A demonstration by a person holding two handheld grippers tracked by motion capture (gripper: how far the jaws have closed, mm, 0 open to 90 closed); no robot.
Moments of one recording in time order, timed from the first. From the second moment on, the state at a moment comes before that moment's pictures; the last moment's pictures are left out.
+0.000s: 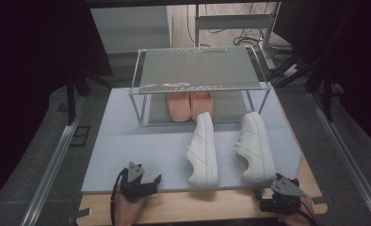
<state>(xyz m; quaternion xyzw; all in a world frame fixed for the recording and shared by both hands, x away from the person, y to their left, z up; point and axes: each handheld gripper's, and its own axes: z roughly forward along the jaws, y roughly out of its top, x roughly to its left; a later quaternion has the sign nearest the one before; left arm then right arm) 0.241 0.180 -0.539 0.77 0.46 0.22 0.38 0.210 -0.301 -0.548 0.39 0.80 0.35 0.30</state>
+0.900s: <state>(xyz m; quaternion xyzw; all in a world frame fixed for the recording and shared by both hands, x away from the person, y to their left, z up) 0.242 0.180 -0.539 0.77 0.46 0.22 0.38 0.198 -0.311 -0.522 0.44 0.79 0.36 0.23</state>
